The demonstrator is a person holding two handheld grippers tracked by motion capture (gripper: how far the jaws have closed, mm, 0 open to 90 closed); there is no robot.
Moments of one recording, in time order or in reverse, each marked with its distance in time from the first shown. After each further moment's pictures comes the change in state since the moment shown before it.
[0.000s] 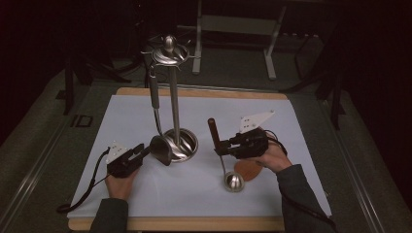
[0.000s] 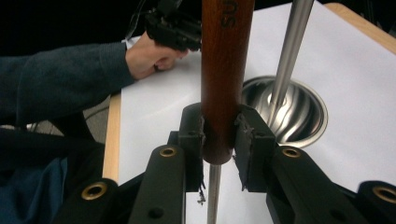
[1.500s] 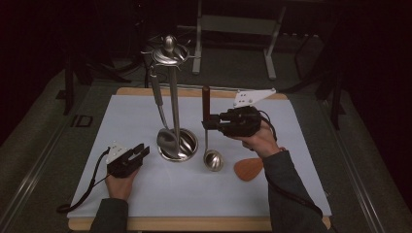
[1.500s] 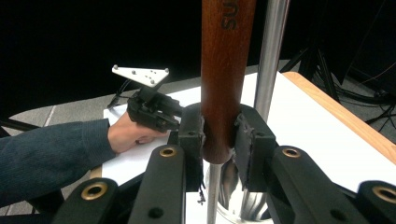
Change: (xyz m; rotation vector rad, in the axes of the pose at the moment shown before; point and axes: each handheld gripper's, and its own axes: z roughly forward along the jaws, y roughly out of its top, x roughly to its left) left arm 0.000 0.000 0.000 -0.001 0.001 0.000; right arm 0.000 0.066 -0.005 -0.184 -0.100 0.005
